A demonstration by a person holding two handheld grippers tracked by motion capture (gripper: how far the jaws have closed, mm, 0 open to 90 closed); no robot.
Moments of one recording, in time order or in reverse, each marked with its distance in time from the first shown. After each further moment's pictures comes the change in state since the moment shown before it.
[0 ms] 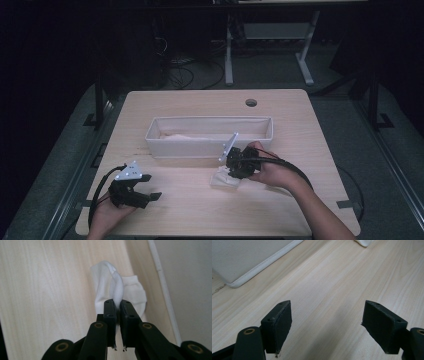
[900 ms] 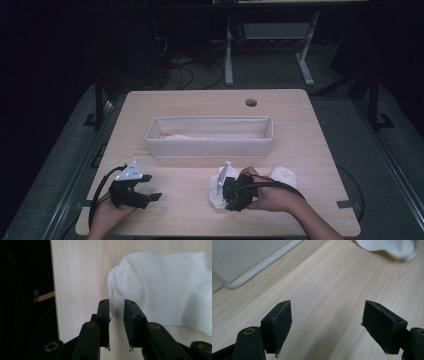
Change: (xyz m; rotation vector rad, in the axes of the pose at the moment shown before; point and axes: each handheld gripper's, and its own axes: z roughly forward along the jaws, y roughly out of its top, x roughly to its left) left arm -0.001 0.001 0.000 0.003 -0.003 0.007; right arm 0.058 -0.013 0.025 0.059 0.198 -0.103
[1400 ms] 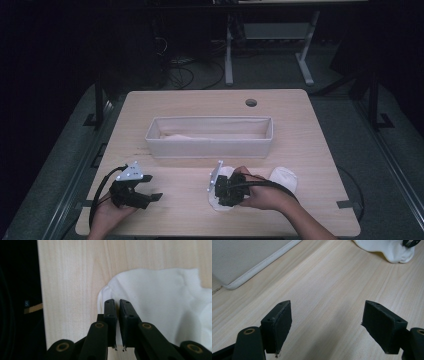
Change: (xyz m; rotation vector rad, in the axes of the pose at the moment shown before) left arm -0.001 0.001 0.001 0.002 -0.003 0.006; right arm -0.007 0.017 0.014 -0.011 -0.040 0.000
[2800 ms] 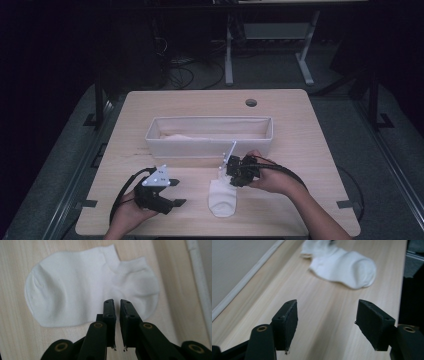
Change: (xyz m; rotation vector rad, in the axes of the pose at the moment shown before) left arm -0.056 0.054 0.027 0.007 -0.145 0.206; right arm -0.050 -0.021 -0.019 0.003 -0.088 0.124
